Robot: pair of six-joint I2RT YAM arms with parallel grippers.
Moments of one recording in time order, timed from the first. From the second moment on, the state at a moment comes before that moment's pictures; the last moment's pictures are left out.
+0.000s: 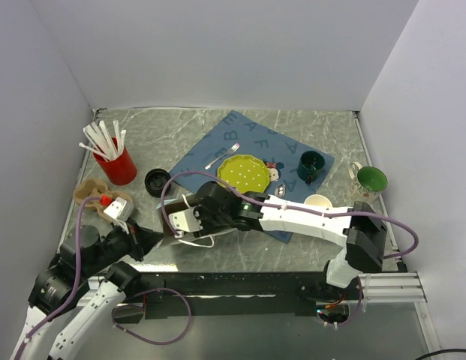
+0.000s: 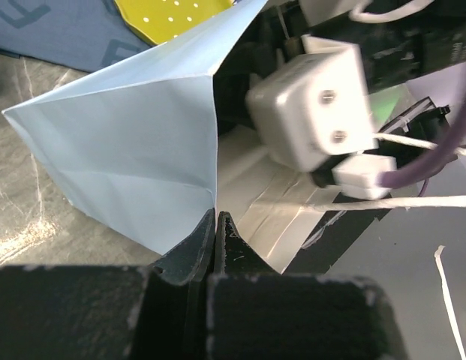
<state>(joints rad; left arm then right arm) -0.54 0.19 0.77 -0.91 0.23 -0.41 1.17 1.58 1.25 -0.47 -0.01 -0.85</state>
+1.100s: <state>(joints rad) -0.54 0.12 0.77 -0.95 0.23 -0.38 1.20 1.68 1.32 -0.54 0.04 -0.87</state>
